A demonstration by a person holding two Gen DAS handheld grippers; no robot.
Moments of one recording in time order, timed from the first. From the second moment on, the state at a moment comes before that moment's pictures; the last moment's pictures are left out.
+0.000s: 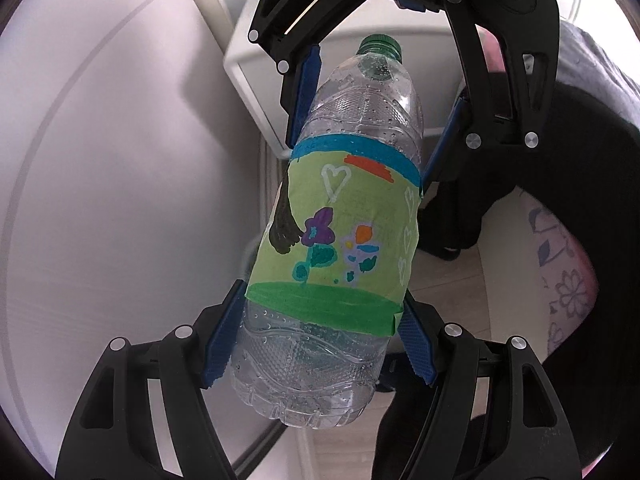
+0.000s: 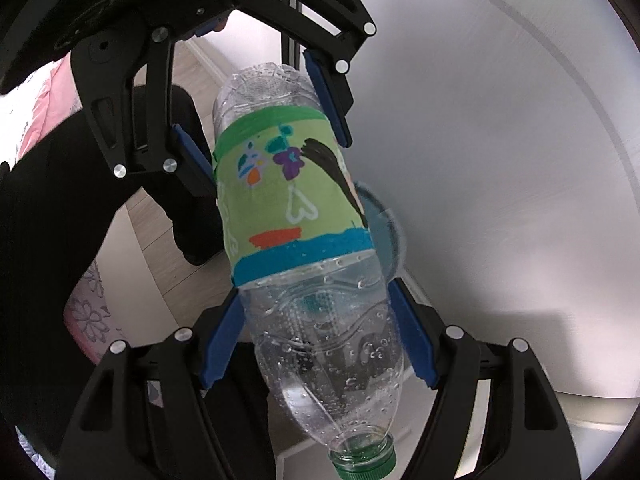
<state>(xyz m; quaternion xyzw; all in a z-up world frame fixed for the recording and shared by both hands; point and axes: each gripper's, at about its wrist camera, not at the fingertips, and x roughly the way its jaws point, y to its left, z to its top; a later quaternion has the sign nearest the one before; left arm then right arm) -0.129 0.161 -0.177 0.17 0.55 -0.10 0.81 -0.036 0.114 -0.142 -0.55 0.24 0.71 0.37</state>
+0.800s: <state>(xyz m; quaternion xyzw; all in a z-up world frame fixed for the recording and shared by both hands) -0.098 0.221 -0.349 0.09 0.58 -0.13 0.80 -0.019 0.182 -0.303 -0.59 0.30 0.69 0.29</state>
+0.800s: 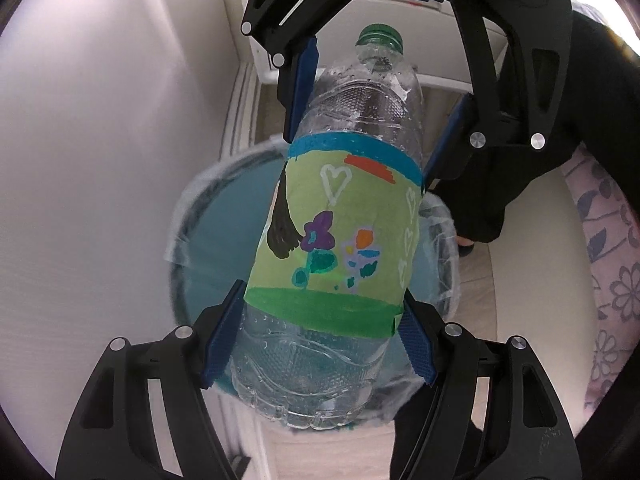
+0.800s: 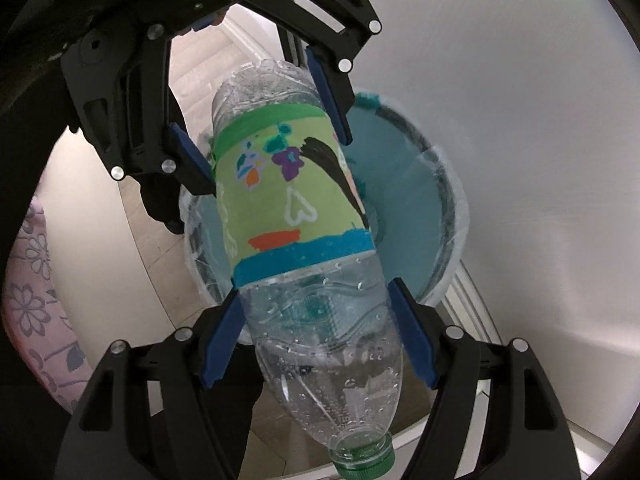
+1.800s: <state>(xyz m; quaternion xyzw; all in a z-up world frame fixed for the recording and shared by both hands) -0.104 0.223 -0.360 0.06 0.57 -0.09 0.81 -0.039 0.159 -0.284 -0.58 0.25 0.69 0.36</state>
